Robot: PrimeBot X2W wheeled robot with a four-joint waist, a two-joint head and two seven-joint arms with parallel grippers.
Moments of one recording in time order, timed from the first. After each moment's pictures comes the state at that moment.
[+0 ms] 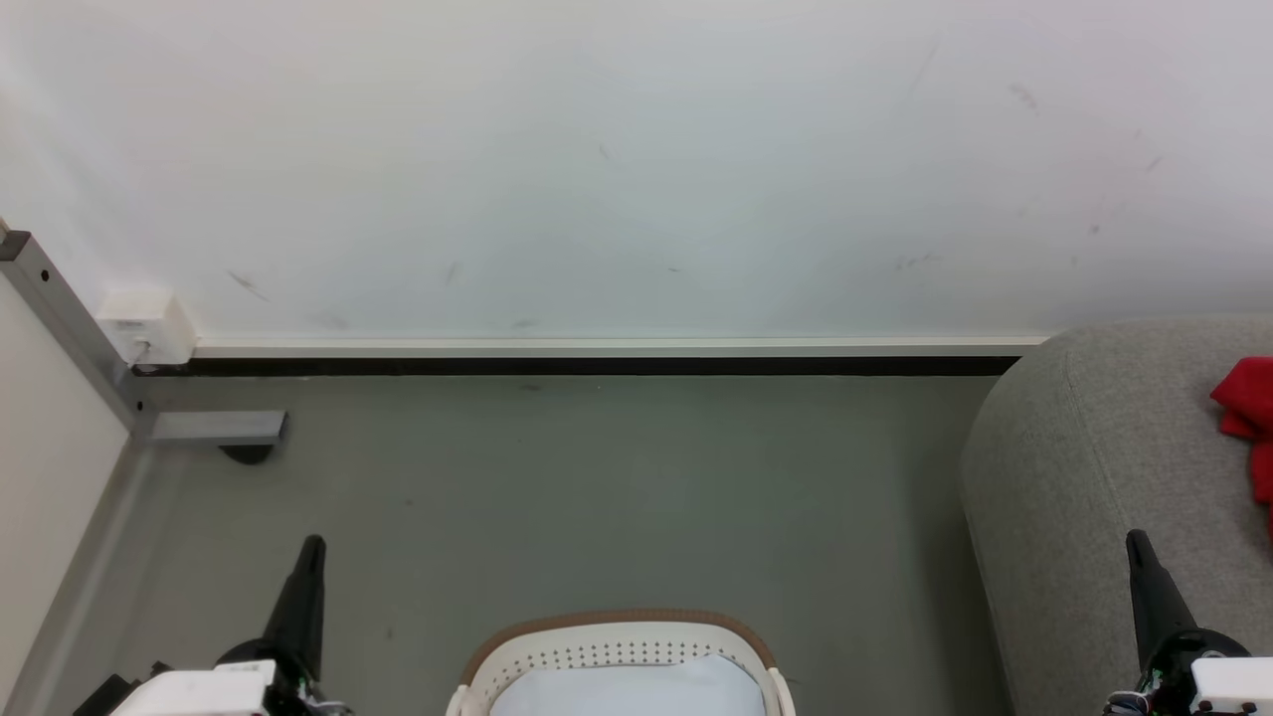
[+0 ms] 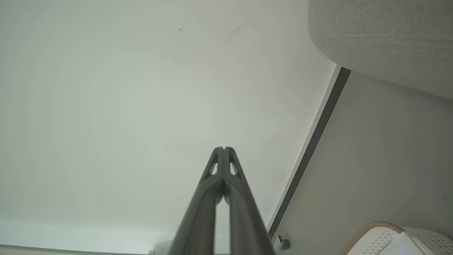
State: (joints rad) left arm -0.10 0.05 0.11 0.24 -1.58 -0.13 0.11; right arm -0.10 -0.07 -0.08 0.25 1.60 0.13 0.08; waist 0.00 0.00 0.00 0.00
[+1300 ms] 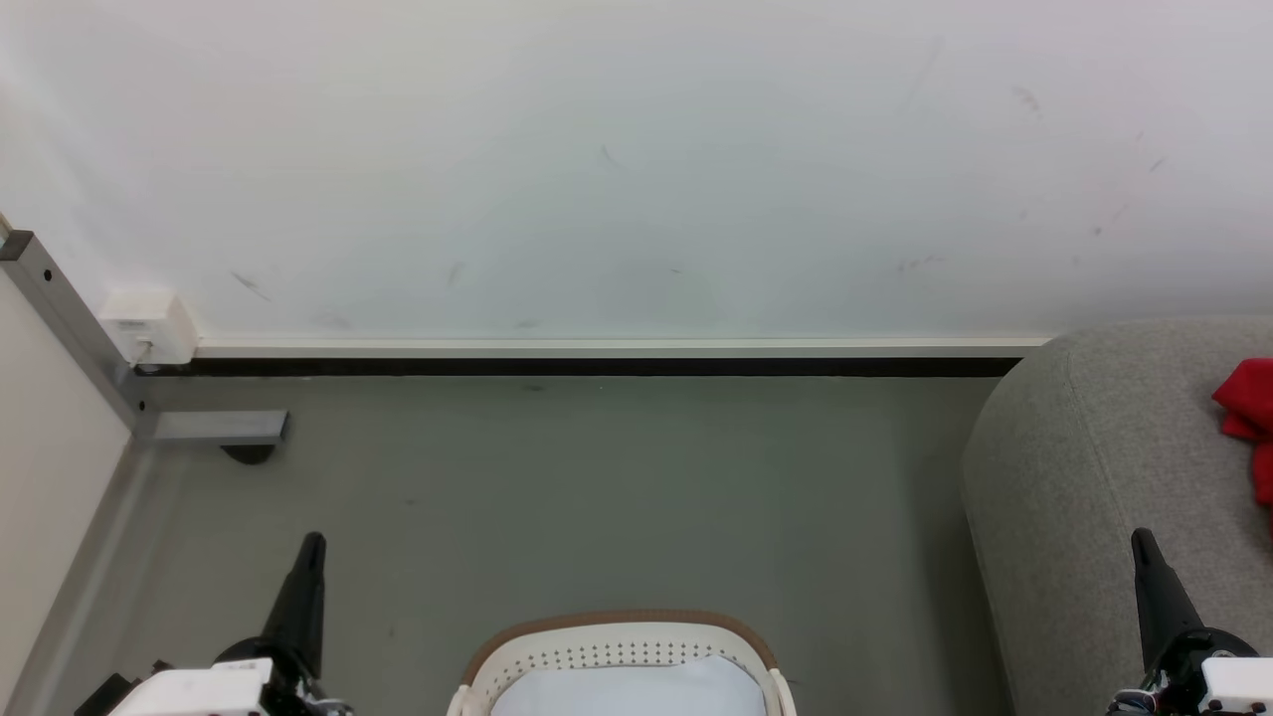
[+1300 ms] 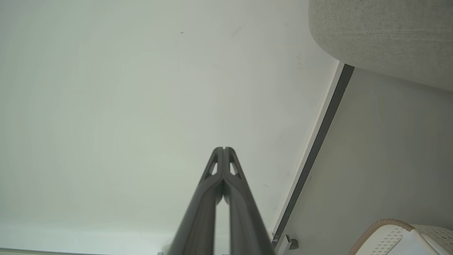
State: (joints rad) left arm -0.10 0.05 0.11 0.25 -1.61 -0.13 0.11; right arm -0.10 -0.06 -0.10 0.24 1.63 0.13 0.10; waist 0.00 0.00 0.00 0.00
